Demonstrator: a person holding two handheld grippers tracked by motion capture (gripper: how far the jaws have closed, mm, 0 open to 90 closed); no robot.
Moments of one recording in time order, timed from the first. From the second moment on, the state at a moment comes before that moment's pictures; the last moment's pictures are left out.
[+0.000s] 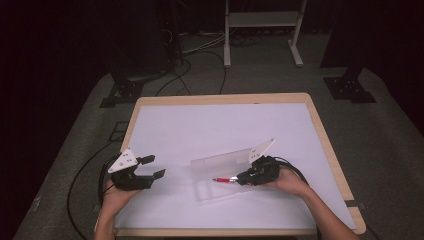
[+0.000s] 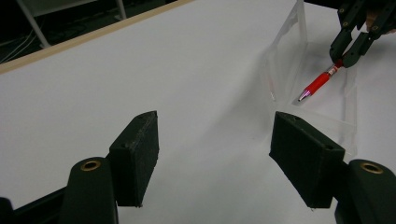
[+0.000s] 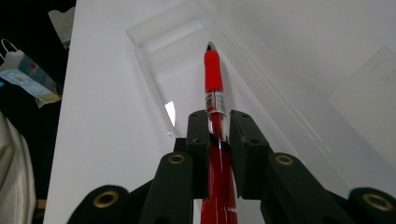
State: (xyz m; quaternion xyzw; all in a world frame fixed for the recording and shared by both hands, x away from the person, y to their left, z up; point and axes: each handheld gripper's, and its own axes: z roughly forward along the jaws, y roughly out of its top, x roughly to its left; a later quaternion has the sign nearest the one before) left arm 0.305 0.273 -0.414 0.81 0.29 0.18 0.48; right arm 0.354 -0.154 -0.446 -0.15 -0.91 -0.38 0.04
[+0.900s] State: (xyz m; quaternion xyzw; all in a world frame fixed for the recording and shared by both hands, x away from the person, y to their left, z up) left arm 0.306 0.273 -0.414 0.81 0.28 0.18 0.48; right arm 0.363 -0.153 -0.459 -0.15 -0.92 -0.37 0.05
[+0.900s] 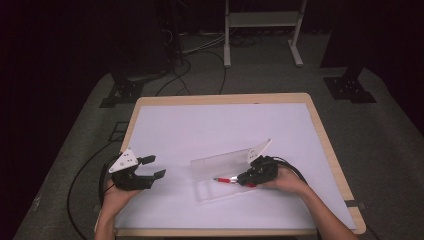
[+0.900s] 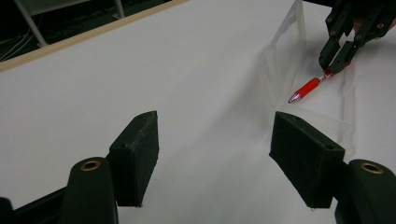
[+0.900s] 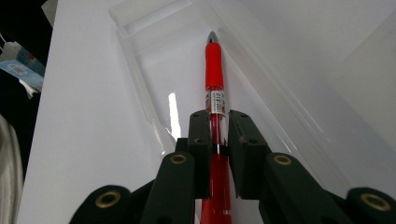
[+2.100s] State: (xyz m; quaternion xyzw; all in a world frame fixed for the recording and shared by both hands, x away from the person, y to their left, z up) left arm 0.306 0.272 -0.414 0.81 0.28 0.18 0.48; right arm 0.357 -0.176 -0.435 -0.18 -0.90 -0.40 0.02
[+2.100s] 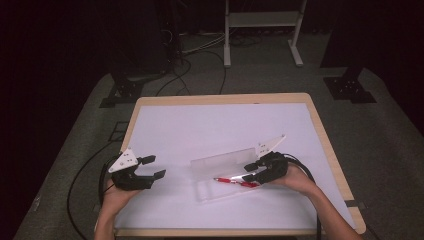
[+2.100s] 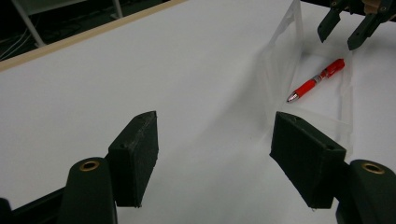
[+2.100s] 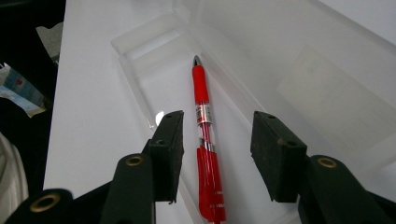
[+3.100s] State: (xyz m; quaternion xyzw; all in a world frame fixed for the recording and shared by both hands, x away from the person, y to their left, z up) left arm 0.307 0.268 -0.417 0.81 0.28 0.17 0.48; right arm 0.351 -0.213 -0.419 -0.22 -0.88 -0.42 -0.01
